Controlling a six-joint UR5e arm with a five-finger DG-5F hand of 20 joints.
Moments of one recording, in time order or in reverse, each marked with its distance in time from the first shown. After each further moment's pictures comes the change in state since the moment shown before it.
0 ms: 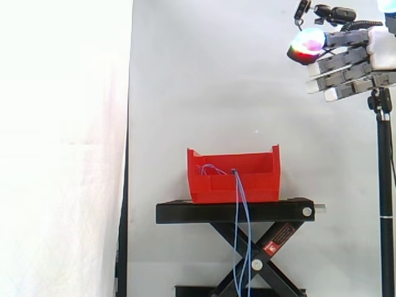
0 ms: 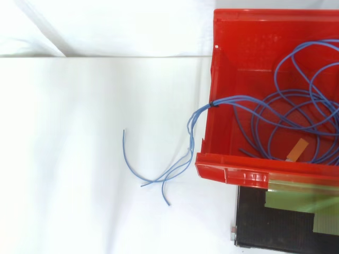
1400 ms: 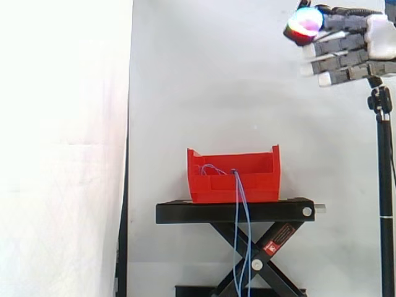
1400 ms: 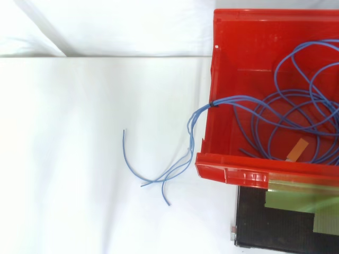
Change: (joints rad) arm 0.021 -0.001 0.000 0.080 0.000 -0.008
